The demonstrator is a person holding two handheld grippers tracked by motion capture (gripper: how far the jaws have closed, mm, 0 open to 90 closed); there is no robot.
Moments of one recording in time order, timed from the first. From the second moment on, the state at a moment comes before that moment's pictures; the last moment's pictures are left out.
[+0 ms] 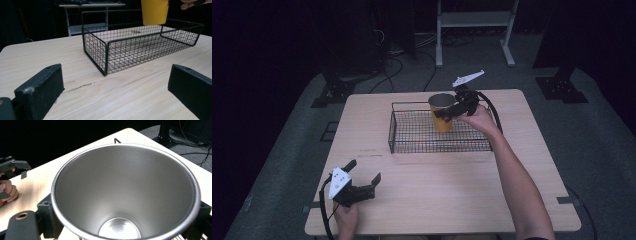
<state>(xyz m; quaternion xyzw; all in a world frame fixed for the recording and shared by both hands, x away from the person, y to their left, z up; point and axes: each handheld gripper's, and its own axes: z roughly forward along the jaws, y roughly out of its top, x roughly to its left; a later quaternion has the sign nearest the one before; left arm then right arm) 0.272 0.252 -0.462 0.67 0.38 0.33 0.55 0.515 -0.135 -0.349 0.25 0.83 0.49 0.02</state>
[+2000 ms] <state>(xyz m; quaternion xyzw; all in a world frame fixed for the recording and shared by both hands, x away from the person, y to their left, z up) 0.271 0.253 -0.462 0.67 0.38 0.33 0.55 0.531 -0.125 -0.415 0.26 0.85 0.45 0.02</state>
